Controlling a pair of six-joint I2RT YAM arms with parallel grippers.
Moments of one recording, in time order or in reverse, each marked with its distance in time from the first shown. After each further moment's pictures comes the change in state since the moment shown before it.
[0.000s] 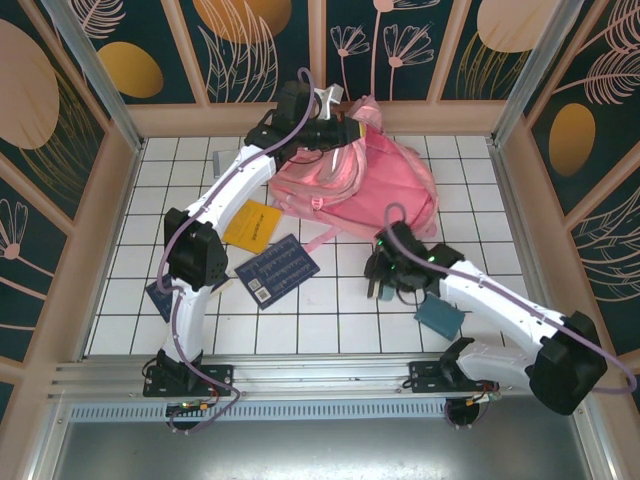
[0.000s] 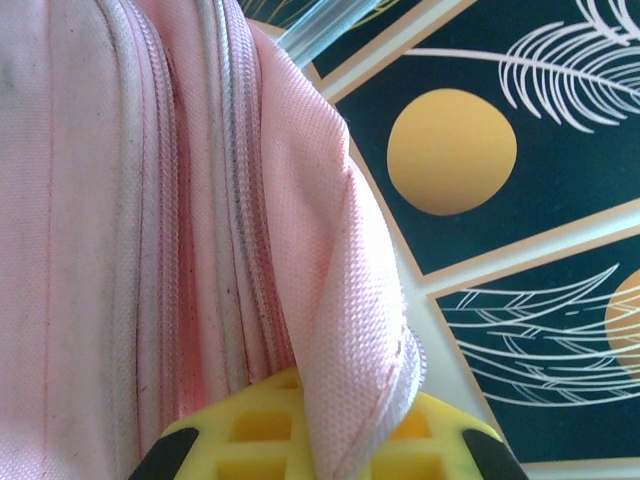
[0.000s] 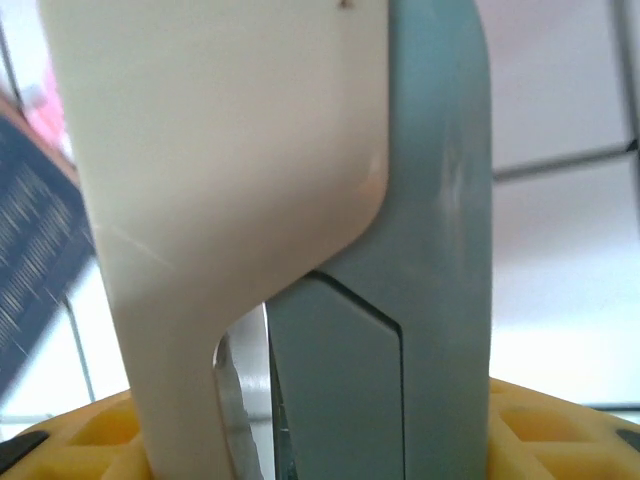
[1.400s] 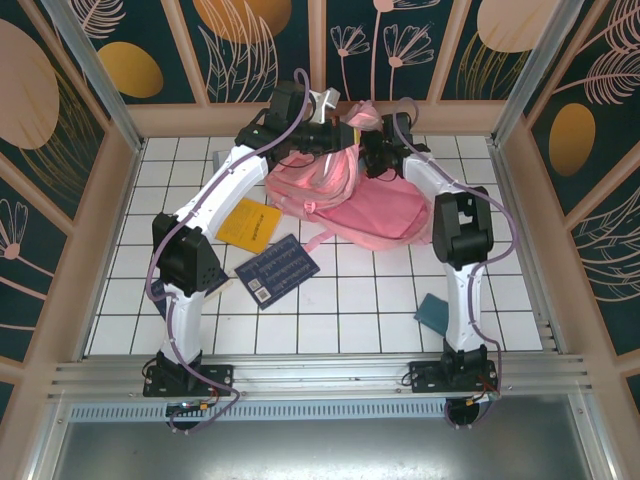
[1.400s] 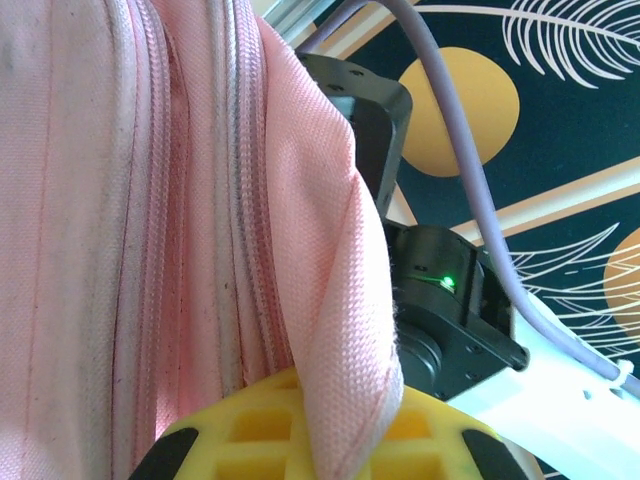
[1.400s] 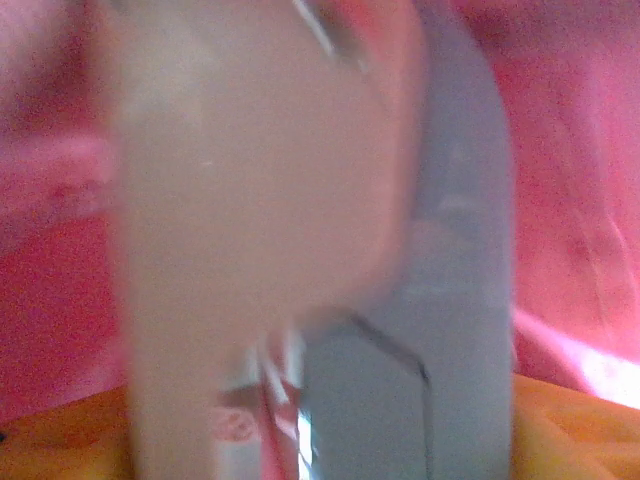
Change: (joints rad) left arm 0.004 -0.080 -0.052 -0.098 0.023 0.053; right arm -0.399 1.114 1.031 0.445 -0.342 0.396
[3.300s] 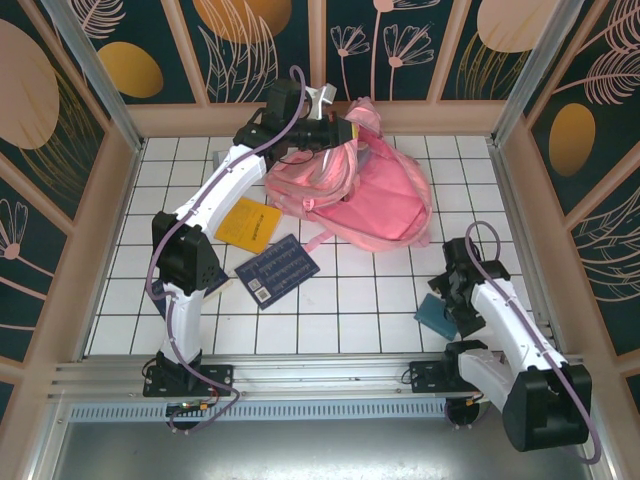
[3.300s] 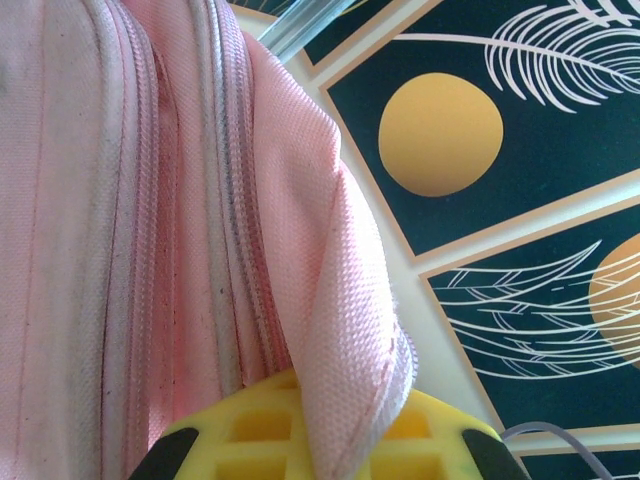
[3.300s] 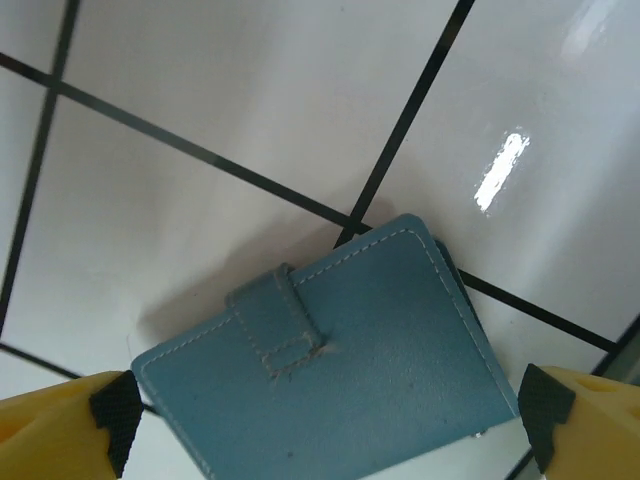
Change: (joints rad) left arm 0.018 0.006 -0.012 0.073 0.016 -0.027; right arm -0.139 -1.280 -1.278 -0.743 0.410 -0.087
